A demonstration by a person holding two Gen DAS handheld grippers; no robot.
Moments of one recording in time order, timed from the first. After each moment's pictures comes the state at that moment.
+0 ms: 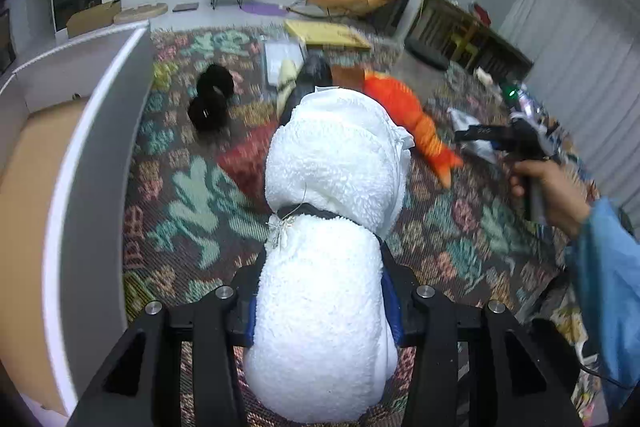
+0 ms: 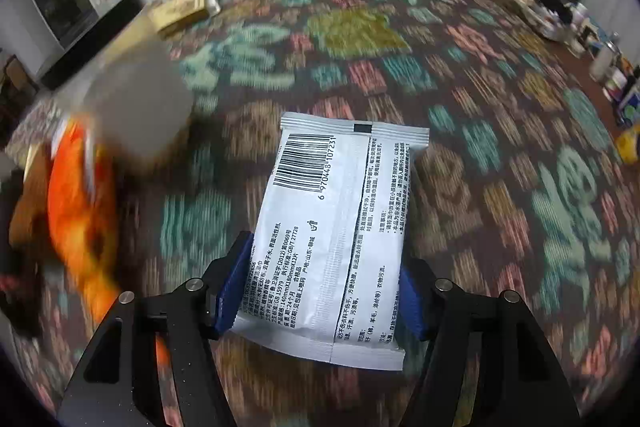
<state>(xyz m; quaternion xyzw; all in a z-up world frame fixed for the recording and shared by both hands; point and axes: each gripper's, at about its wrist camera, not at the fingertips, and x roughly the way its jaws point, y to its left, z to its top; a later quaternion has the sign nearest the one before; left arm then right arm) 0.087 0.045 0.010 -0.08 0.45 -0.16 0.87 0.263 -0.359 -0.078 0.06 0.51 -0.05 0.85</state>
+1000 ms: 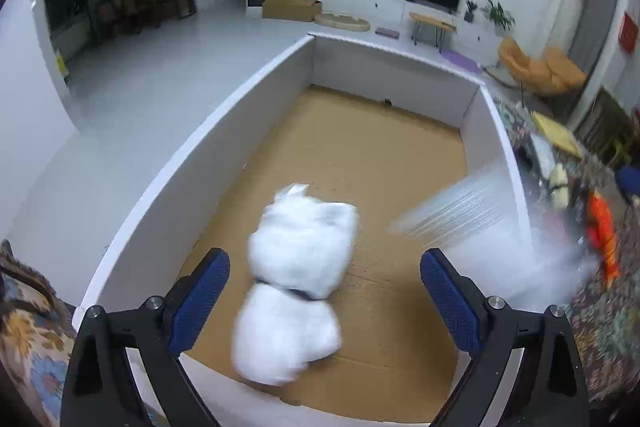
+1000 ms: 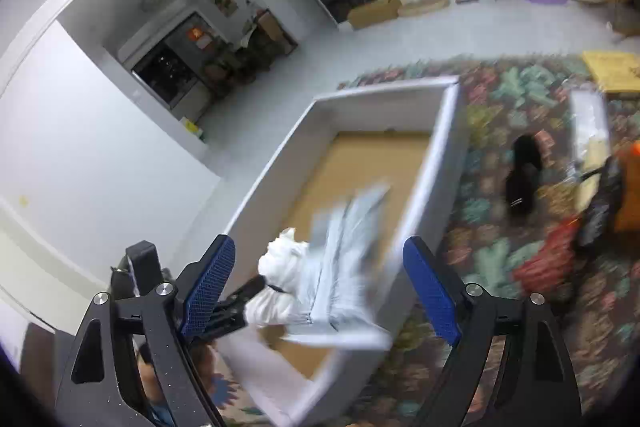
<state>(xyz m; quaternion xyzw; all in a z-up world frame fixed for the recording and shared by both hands) 0.014 0.309 0.026 -0.14 0.41 0.16 0.89 0.114 0.082 0.083 0.11 0.43 0.40 0.80</state>
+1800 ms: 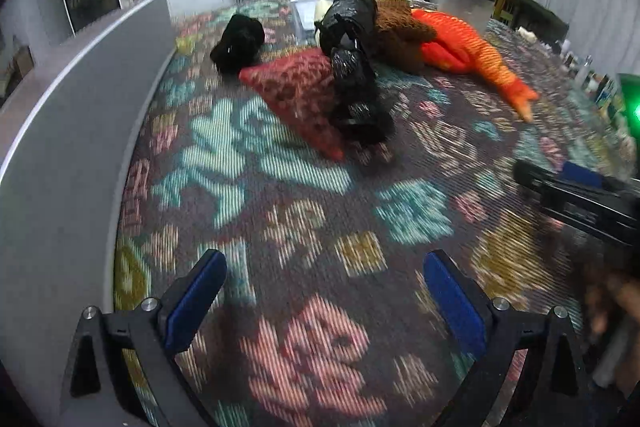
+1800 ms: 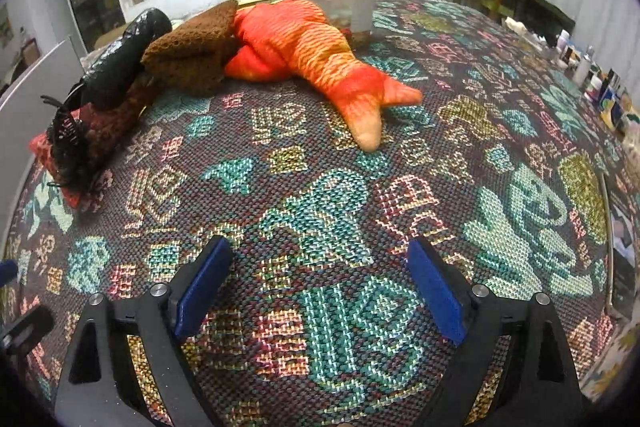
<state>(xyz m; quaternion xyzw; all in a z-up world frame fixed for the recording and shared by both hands) 0.089 0.025 -0.090 0.03 0.46 -0.08 0.89 0.082 -0.185 -0.109 0.02 0.44 -0.06 0.90</state>
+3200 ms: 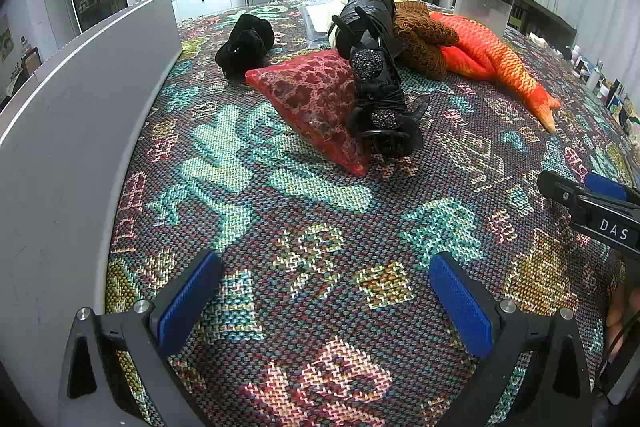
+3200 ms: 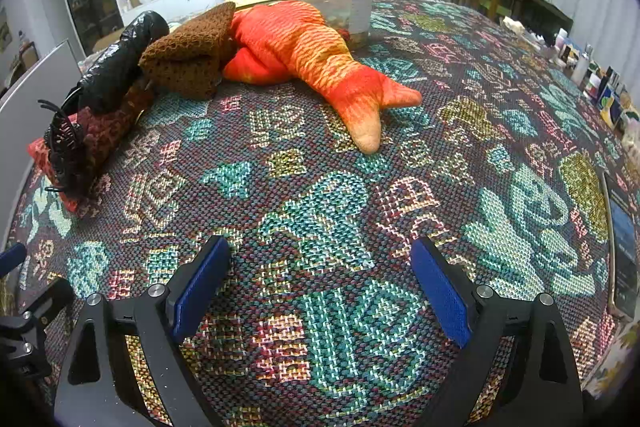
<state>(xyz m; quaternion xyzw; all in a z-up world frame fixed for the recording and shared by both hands) 0.101 0.033 -0.098 0.02 0.45 -0.07 0.89 0.079 -0.183 -0.106 0.02 0.44 -0.06 0.90</state>
